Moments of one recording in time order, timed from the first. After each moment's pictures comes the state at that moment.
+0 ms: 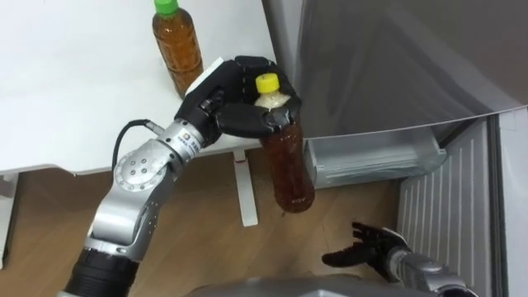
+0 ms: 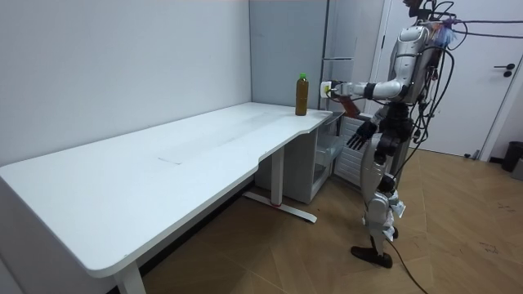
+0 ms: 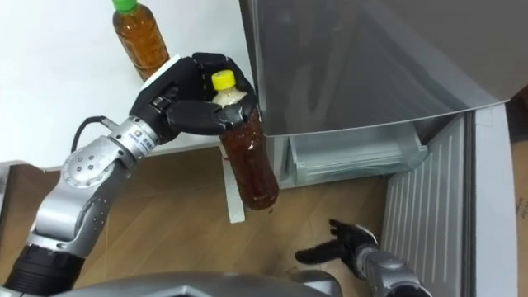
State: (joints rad) left arm 0.05 0.26 -0.21 -0.11 -0.26 0.10 -0.35; right arm 0.01 -0.22 0.21 0.91 0.09 0.02 0.24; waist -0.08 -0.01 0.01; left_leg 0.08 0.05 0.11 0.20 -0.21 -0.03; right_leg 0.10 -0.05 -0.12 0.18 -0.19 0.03
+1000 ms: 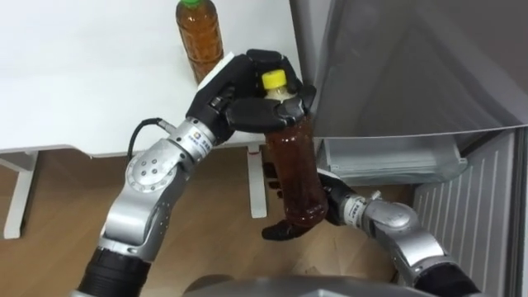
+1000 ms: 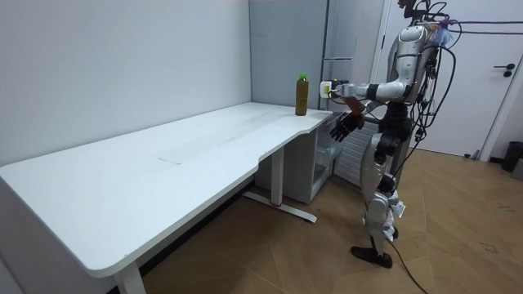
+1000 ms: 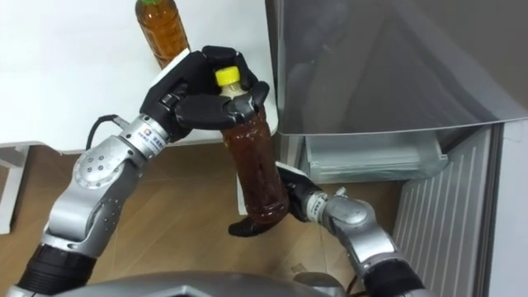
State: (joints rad) left arm 0.04 0.22 -0.24 -0.11 -0.26 0.04 -0.36; right arm 0.04 -0.23 0.37 0.50 0.06 0.03 0.56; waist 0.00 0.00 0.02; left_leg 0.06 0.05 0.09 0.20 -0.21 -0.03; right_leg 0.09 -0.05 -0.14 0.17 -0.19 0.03
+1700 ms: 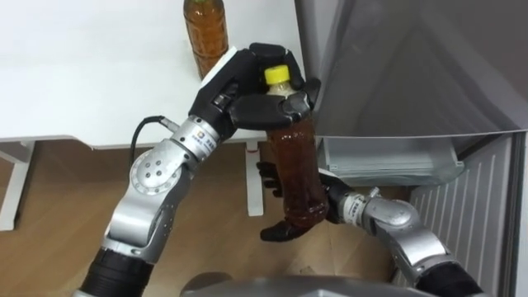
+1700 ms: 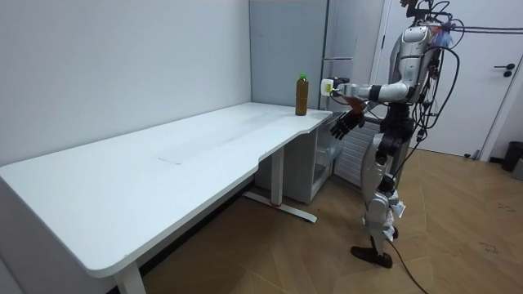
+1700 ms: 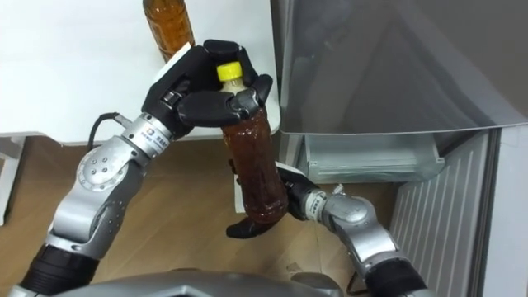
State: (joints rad) left arm 0.04 0.22 -0.25 -0.11 -0.26 -0.01 -0.31; right arm 0.04 -0.24 0.36 0.46 0.06 0.02 0.58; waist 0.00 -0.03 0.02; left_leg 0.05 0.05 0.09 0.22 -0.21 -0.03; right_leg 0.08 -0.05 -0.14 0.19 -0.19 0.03
